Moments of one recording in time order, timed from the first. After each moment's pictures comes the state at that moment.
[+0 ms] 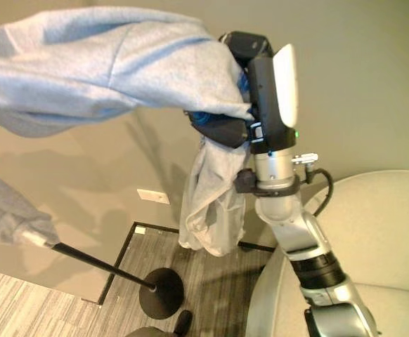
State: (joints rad) left arm 0.13 1.10 0.77 -0.38 0.54 -0.30 0.84; right arm -0.47 -0.60 0.18 -0.17 -0.19 -0.35 -0.42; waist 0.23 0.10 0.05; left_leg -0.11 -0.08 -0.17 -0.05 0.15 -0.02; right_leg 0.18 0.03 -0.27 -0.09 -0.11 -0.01
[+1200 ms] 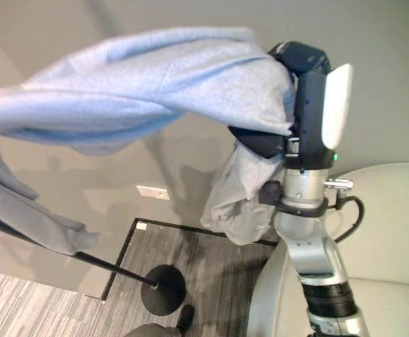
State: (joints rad) left arm 0.29 0.62 0.74 -0.67 0.20 -0.42 0.59; right arm -0.29 -0.57 -0.02 -0.31 -0.33 -0.29 -0.47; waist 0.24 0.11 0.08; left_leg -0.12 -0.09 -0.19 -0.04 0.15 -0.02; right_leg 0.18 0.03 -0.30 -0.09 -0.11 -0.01
